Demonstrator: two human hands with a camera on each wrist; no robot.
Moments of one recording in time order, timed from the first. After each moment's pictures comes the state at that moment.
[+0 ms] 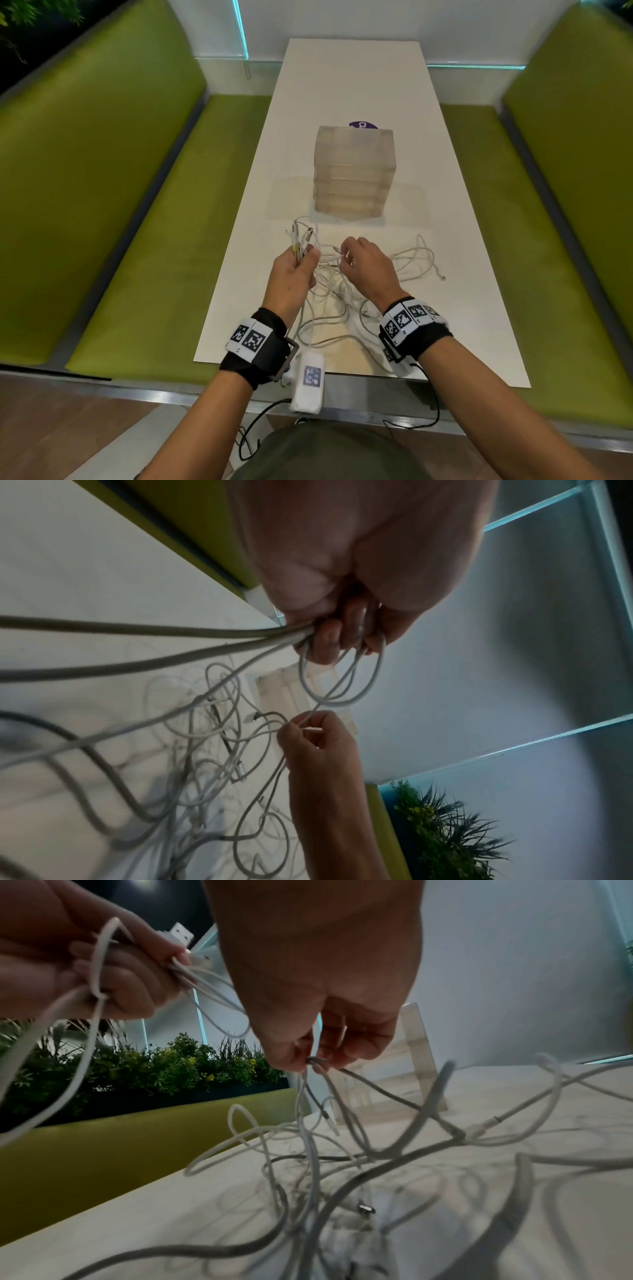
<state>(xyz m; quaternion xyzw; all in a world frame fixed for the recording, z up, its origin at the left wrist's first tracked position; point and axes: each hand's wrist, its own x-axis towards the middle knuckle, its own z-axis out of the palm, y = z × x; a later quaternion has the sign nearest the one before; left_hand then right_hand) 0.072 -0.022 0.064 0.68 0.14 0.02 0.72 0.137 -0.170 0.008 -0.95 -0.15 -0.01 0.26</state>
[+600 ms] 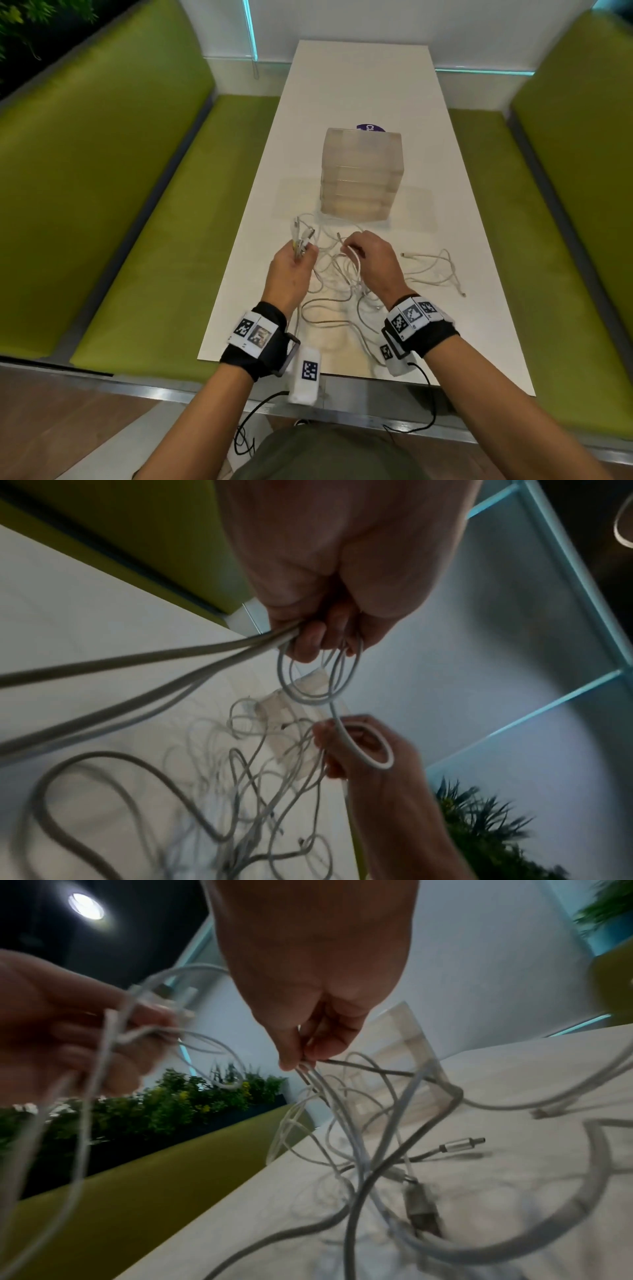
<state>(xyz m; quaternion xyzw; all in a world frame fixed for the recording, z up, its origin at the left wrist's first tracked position) 0.080 -0.006 0.060 0.76 0.14 0.04 0.63 0.146 -0.167 0.018 -0.90 -0.17 -0.07 0.40</state>
